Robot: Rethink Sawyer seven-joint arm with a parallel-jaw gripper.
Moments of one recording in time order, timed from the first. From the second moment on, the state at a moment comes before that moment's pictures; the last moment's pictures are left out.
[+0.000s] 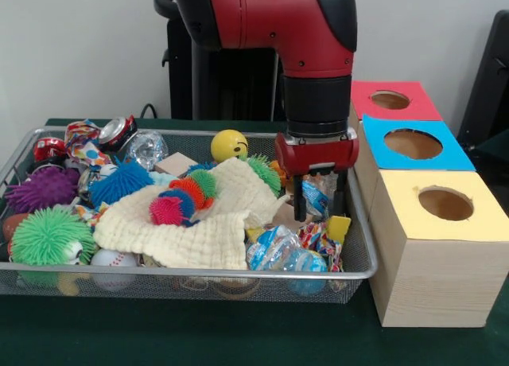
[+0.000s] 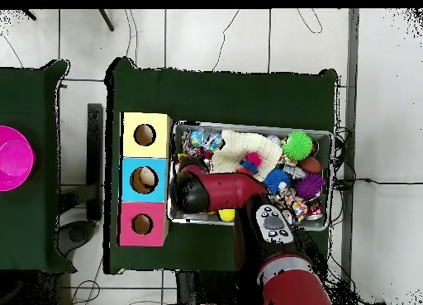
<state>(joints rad) -0.28 -0.54 0.16 1.75 -0.27 0.06 1.57</state>
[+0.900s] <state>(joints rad) -0.23 -0.44 0.11 1.66 -0.29 -0.09 1.57</state>
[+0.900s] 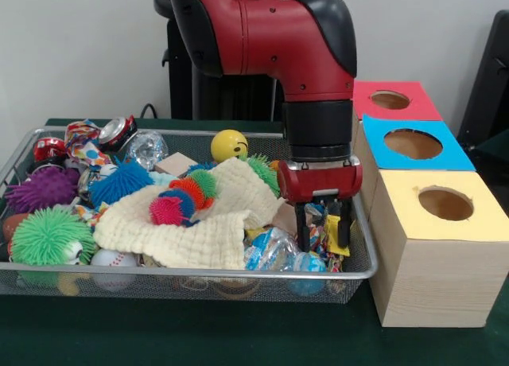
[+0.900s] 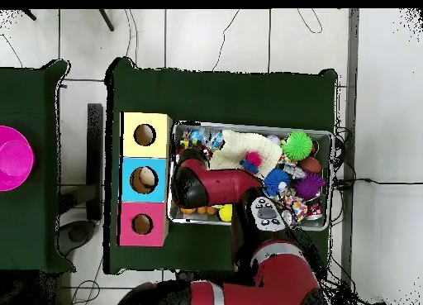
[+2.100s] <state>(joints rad) -0.26 -0.47 0.07 1.63 -0.34 0.00 1.57</state>
